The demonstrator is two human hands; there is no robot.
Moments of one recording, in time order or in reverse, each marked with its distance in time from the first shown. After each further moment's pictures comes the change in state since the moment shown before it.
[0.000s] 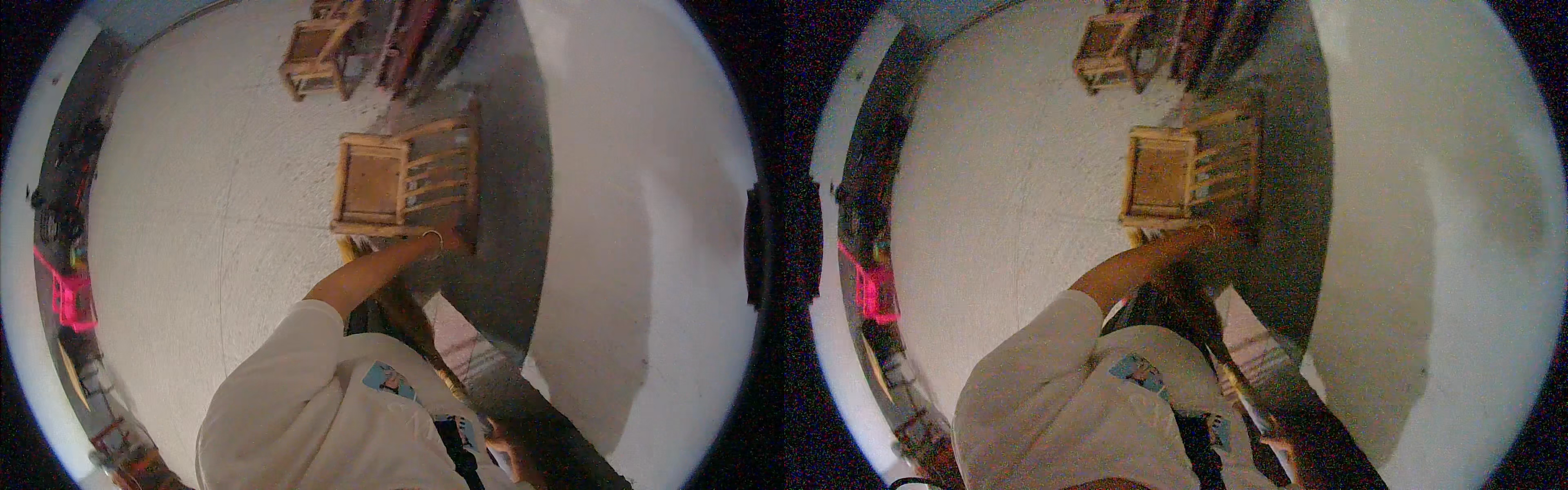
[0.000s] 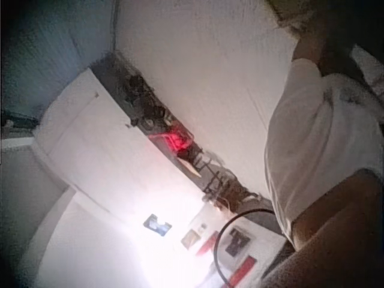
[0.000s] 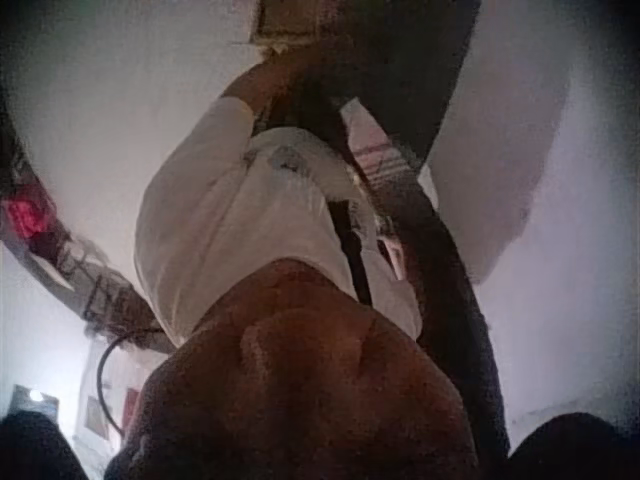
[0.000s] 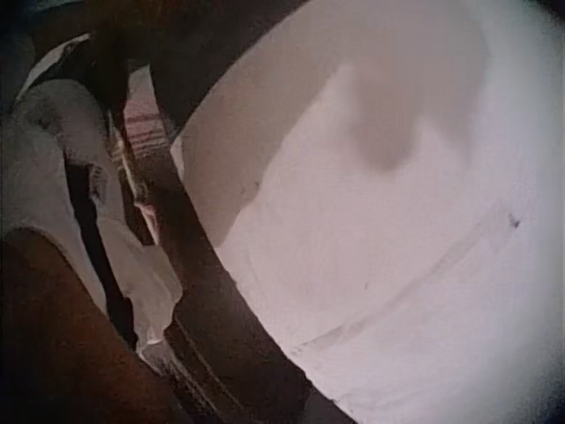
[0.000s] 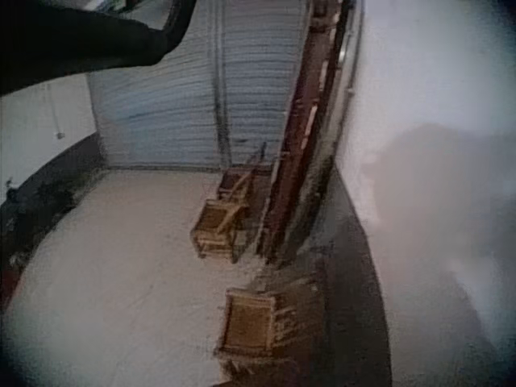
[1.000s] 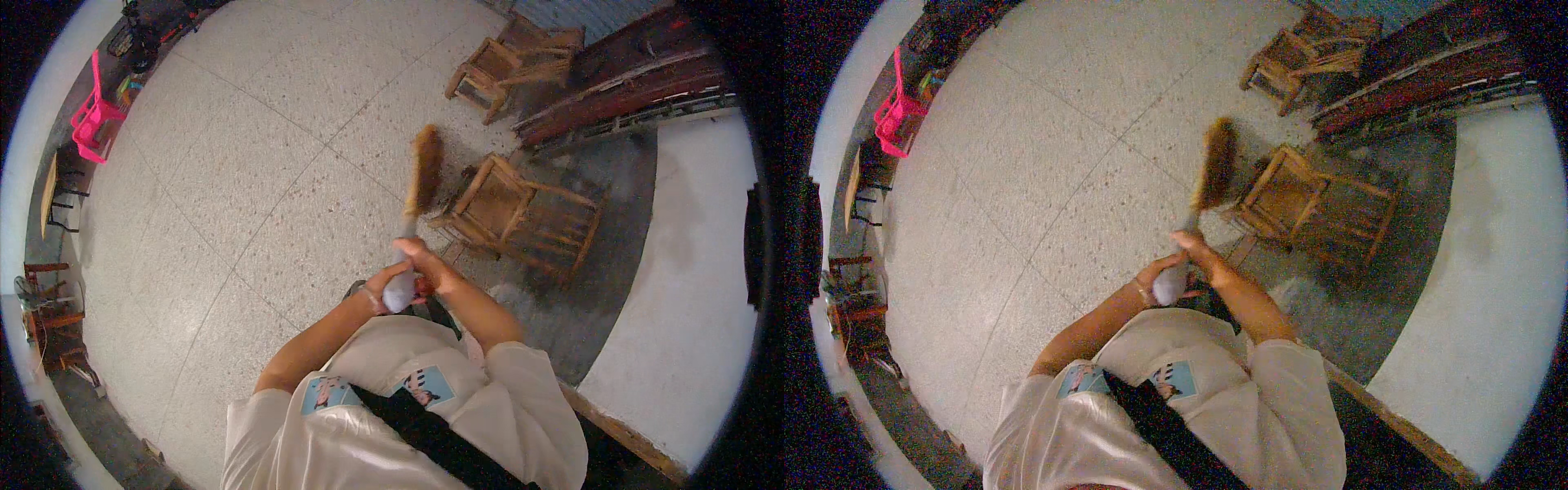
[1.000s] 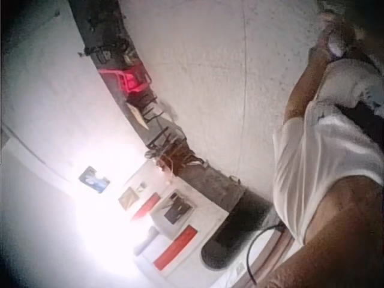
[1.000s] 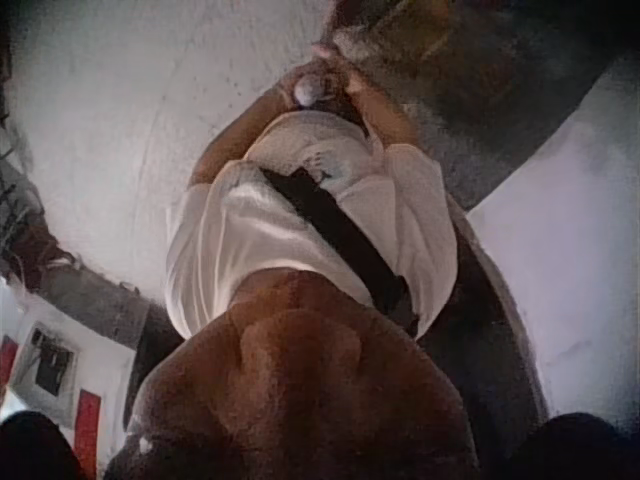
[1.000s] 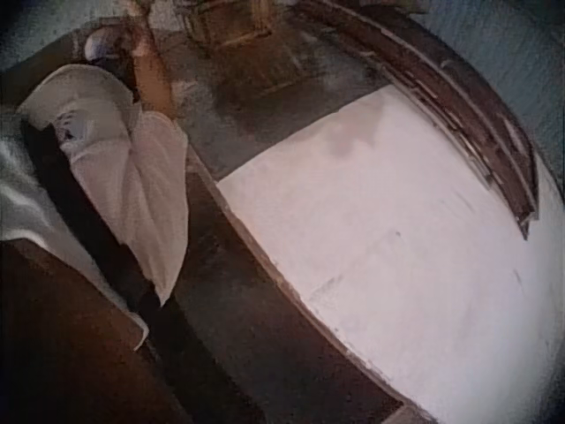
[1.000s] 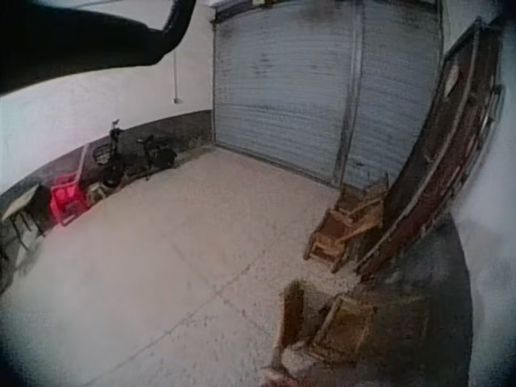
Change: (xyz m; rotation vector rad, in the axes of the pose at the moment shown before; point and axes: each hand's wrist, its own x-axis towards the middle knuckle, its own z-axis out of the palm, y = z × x) left_hand -0.540 -0.190 -0.101 -1.709 0.170 0.113; right_hand 0.241 -0.342 0.435 -0.049 -0.510 -0.386
